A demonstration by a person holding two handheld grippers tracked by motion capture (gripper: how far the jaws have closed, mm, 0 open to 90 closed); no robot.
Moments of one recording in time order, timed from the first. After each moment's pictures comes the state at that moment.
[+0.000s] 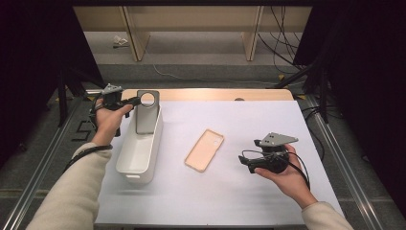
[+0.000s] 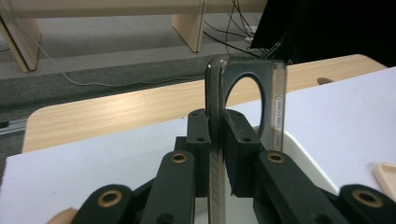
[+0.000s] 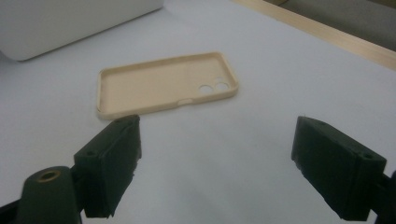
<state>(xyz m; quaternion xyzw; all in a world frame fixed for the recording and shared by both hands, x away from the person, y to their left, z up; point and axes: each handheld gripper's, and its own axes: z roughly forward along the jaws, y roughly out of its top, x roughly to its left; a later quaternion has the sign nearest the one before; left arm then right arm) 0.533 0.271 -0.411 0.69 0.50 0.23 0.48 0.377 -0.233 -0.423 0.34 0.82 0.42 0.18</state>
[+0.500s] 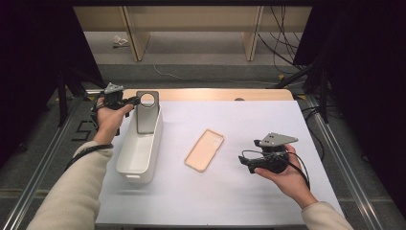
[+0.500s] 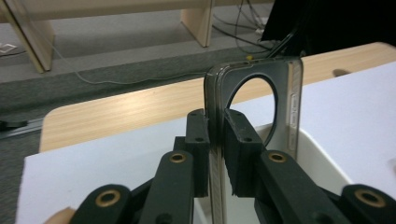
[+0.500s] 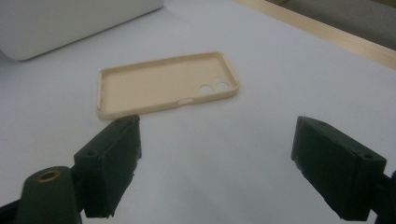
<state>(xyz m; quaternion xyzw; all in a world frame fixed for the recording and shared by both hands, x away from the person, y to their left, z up) 0.537 0.267 -0.410 0.70 0.50 0.26 0.44 0.377 -0.233 -0.423 0.34 0.82 0.42 0.18</state>
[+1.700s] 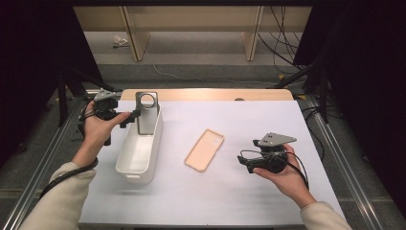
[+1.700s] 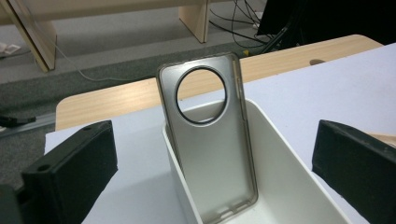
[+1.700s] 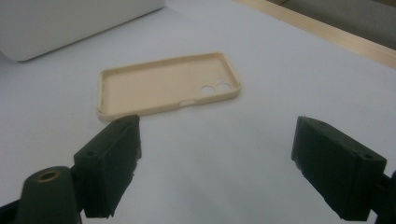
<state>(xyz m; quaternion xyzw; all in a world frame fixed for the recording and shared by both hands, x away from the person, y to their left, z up) 0.472 0.270 -0.381 0.70 0.49 0.25 0.45 0.378 -0.229 -0.423 0.34 0.82 0.42 0.18</state>
